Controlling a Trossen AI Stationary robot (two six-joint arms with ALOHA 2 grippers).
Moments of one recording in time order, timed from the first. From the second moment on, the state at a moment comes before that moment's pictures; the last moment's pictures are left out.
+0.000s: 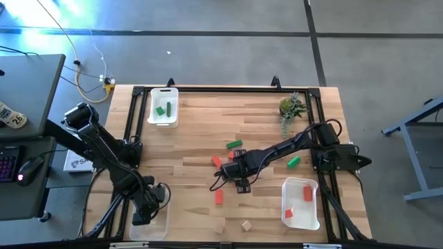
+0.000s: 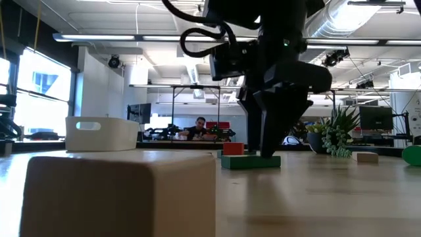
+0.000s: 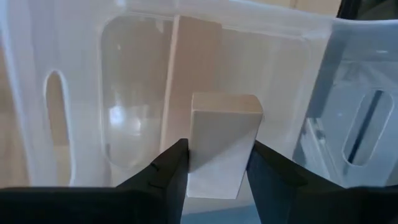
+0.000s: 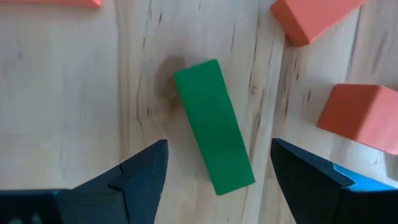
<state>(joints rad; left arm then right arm) -0.77 1.38 0.82 -0.74 0.16 -1.03 0.25 2.02 1.42 -0.76 0.10 0.13</state>
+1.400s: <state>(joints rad) -0.58 1.01 0.82 -0.73 -0.18 -0.80 0.22 2.01 1.42 -0.77 0.03 0.20</state>
